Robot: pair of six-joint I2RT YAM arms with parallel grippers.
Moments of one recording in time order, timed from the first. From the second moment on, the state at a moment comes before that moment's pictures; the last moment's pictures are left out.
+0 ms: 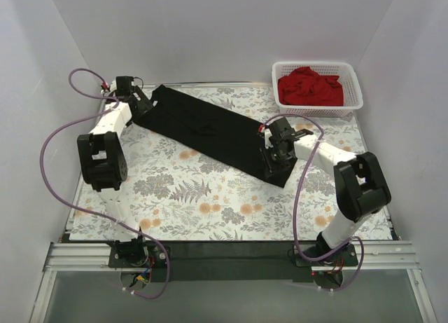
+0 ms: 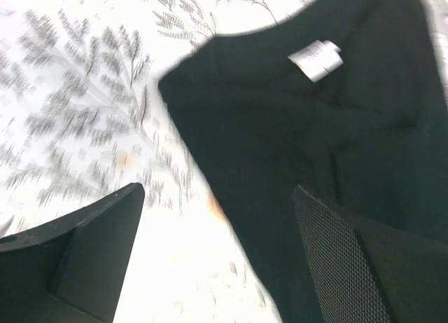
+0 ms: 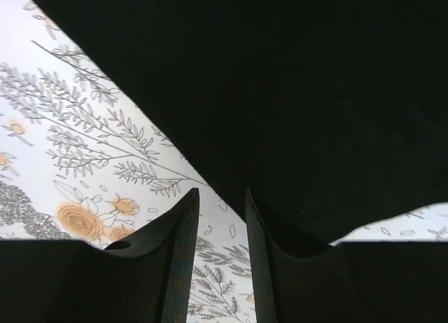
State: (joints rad) left arm 0.07 2.10 1.69 -0.45 -0.22 -0.57; right arm 0.47 1.64 1.08 -0.64 -0.20 0.08
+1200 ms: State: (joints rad) left arm 0.01 1.76 1.34 -0.49 -0.06 -0.60; right arm 0.75 1.79 1.29 -0.72 -0.19 0.15
